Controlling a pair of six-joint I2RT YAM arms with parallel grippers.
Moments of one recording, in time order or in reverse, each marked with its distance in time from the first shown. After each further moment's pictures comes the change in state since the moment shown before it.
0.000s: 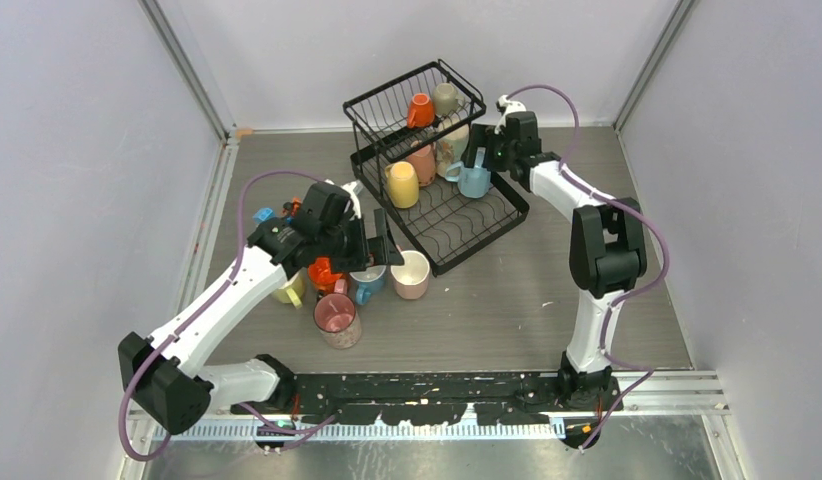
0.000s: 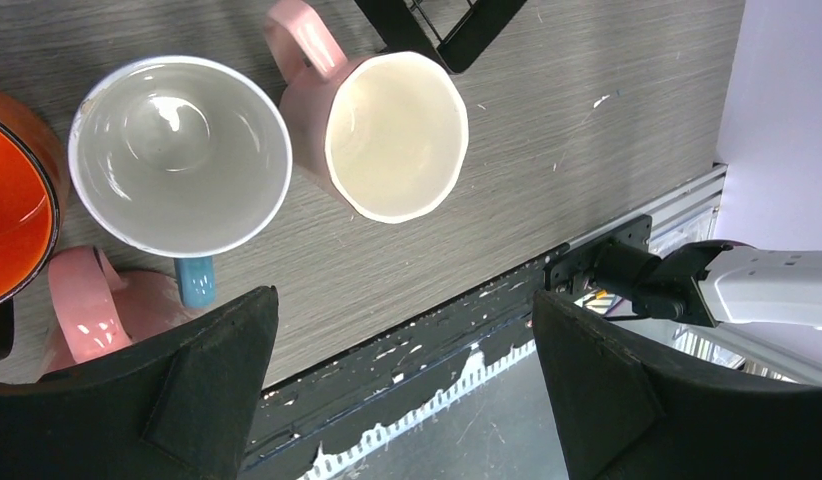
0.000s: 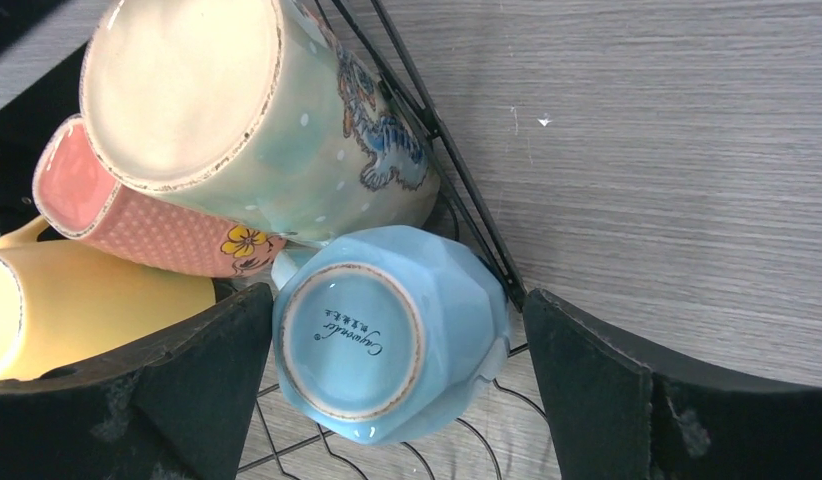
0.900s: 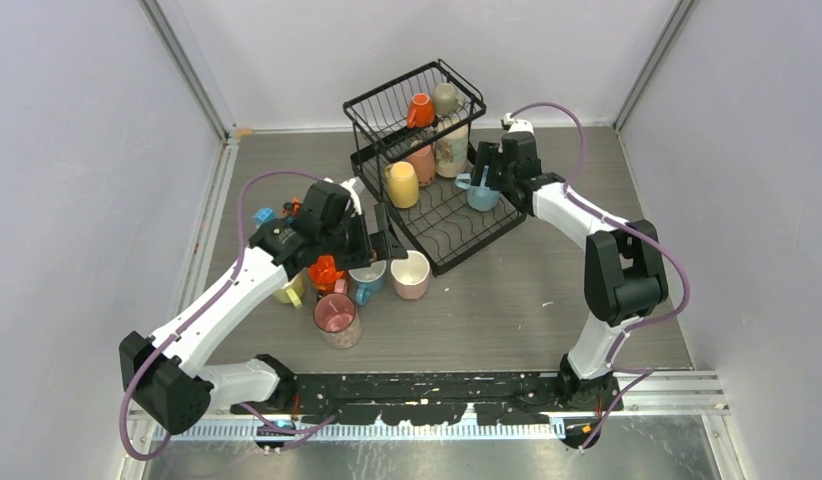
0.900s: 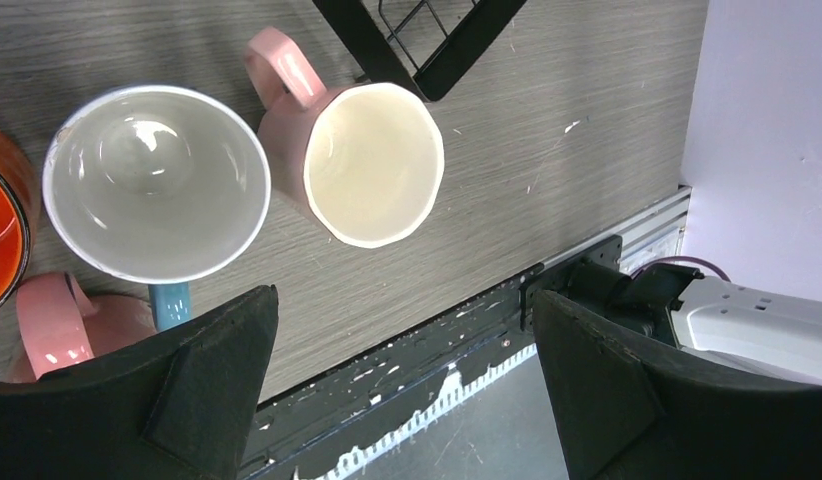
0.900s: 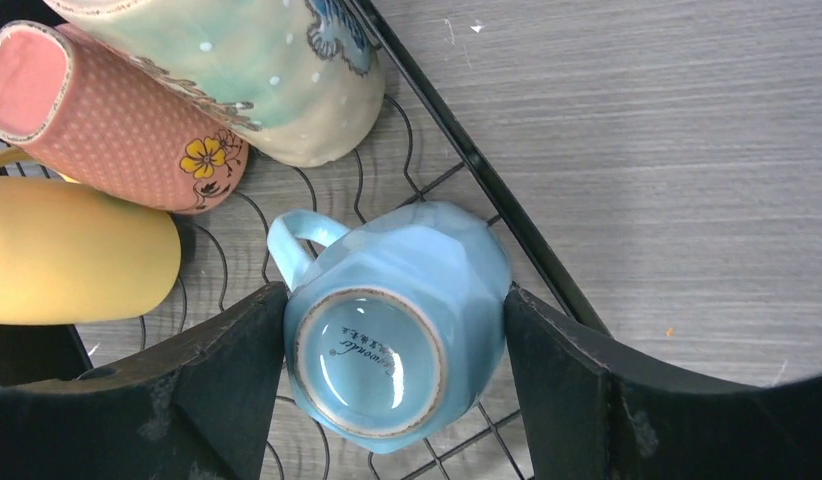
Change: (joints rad) left arm 0.000 0.004 -0.015 0.068 -0.003 -0.052; right arm 0.067 -0.188 -0.235 0.015 0.204 0.047
